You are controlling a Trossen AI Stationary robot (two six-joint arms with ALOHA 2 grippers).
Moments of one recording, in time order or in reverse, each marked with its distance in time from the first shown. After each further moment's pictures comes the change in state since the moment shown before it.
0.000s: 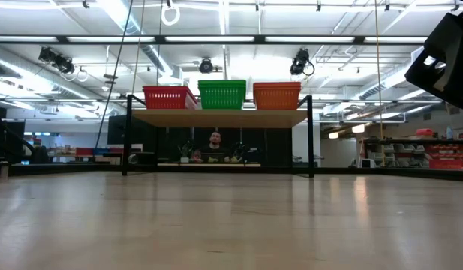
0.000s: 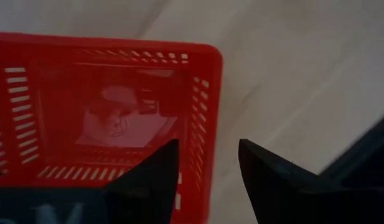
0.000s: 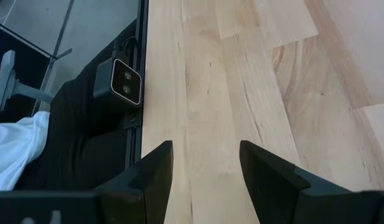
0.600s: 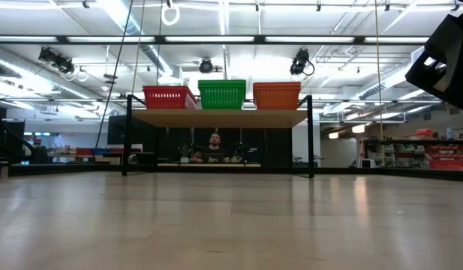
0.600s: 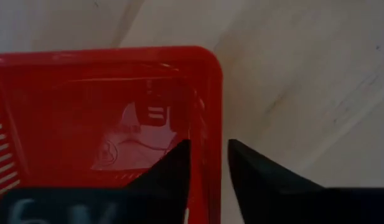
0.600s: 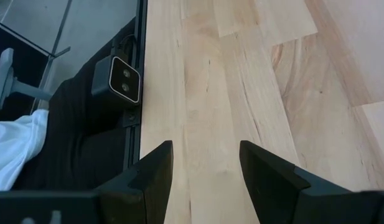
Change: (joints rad) left arm 0.019 0.149 0.000 0.050 0.030 0.116; right arm 0.000 0.000 0.000 -0.007 -0.003 0.000
